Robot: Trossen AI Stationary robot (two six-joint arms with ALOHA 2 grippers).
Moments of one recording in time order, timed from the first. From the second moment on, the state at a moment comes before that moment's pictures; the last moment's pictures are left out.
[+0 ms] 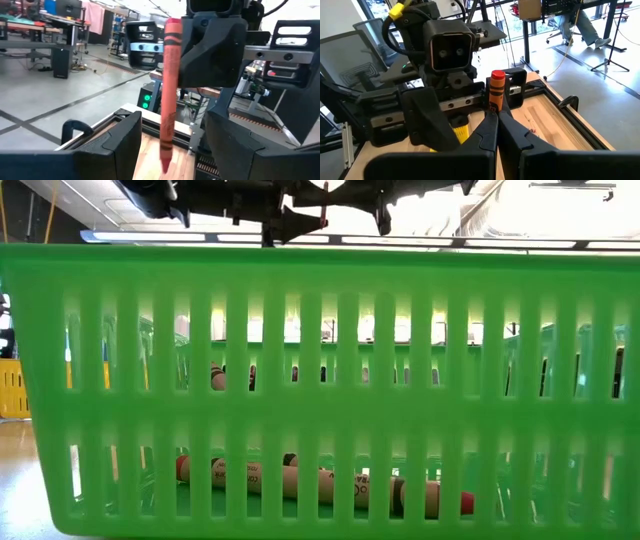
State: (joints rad) left arm 0.19 1.42 0.83 0.66 -0.11 -0.22; right arm -0.31 1.40 1.20 0.02 -0.21 0.16
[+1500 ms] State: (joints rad) left arm 0.21 1.16 0.85 -0.58 -0.45 -0.40; right arm -0.44 1.30 1.20 -0.41 -0.21 0.16
